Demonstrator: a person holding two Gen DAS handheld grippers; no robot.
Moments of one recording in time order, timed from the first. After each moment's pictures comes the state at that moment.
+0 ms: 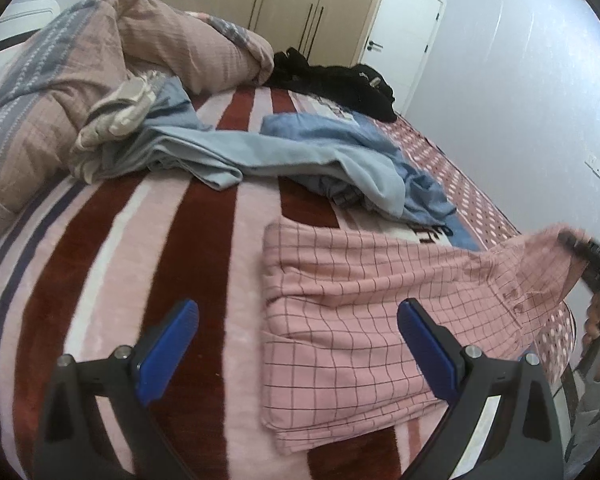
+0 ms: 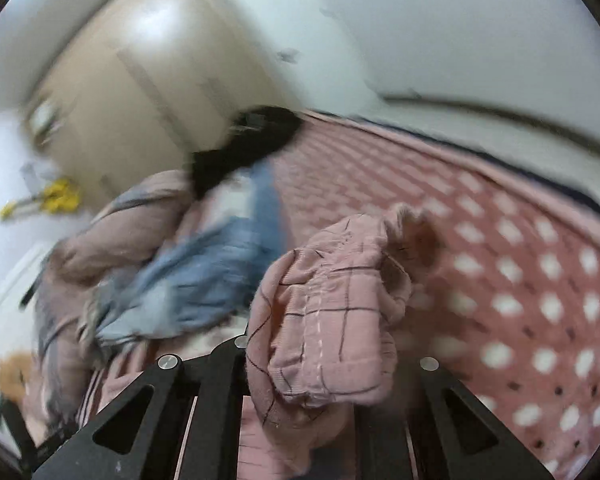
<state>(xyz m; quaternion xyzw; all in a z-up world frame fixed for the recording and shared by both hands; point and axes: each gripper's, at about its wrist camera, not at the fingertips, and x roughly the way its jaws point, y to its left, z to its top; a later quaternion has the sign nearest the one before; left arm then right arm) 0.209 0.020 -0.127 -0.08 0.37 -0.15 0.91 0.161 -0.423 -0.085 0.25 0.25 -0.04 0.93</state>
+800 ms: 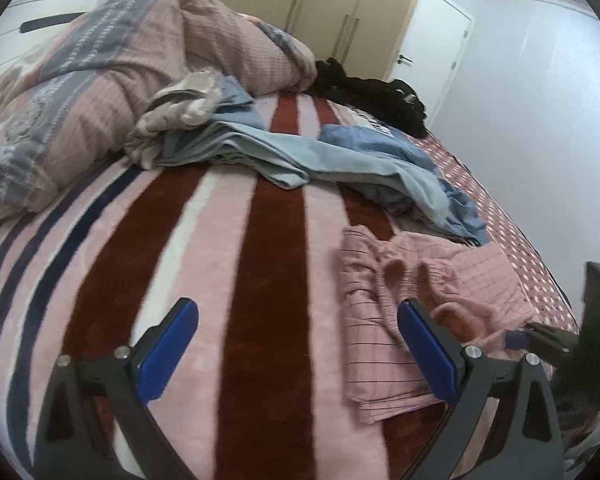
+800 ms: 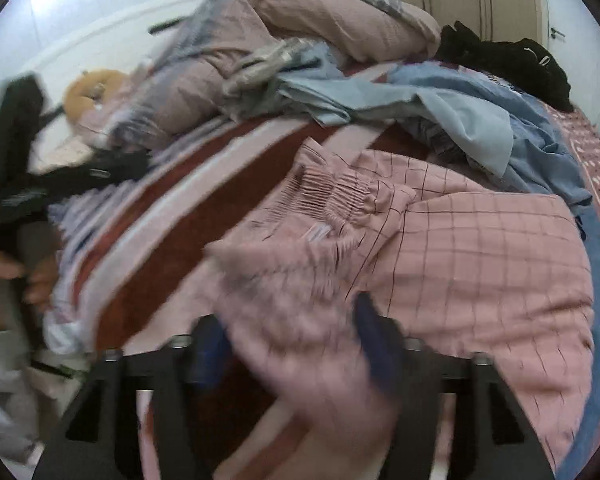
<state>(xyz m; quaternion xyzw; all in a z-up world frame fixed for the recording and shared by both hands) 0.198 0.082 -0.135 -0.10 0.37 -0.12 0.92 0.178 -0.123 -0.153 -0.03 0.43 0.27 0.86</state>
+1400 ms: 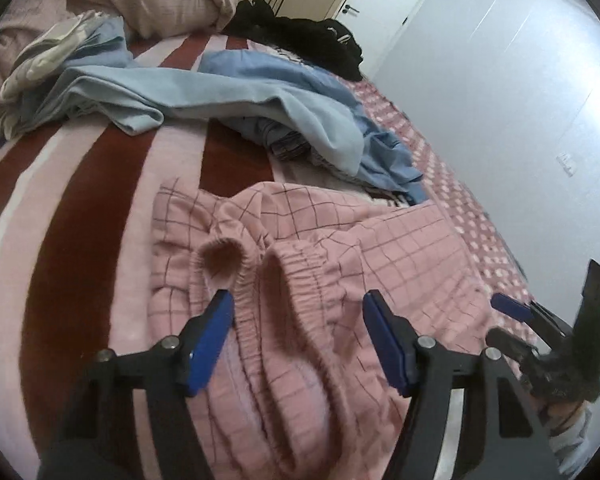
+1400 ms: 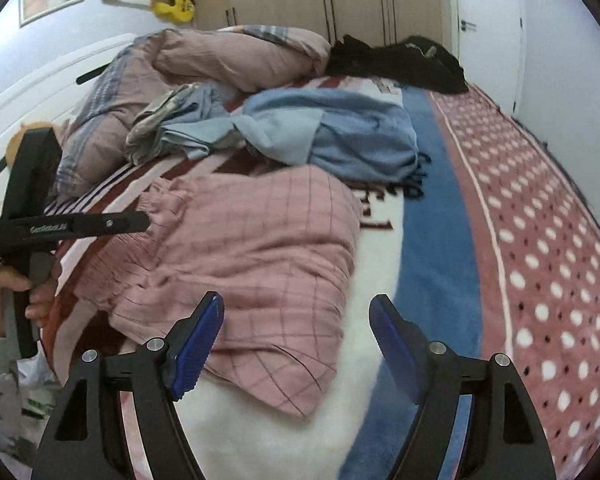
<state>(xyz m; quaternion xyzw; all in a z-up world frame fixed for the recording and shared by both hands) 0.252 -0.038 -0.169 -0.11 0.44 -0.24 0.86 0.162 -0.269 -0.140 0.00 0.40 0.13 0.91</state>
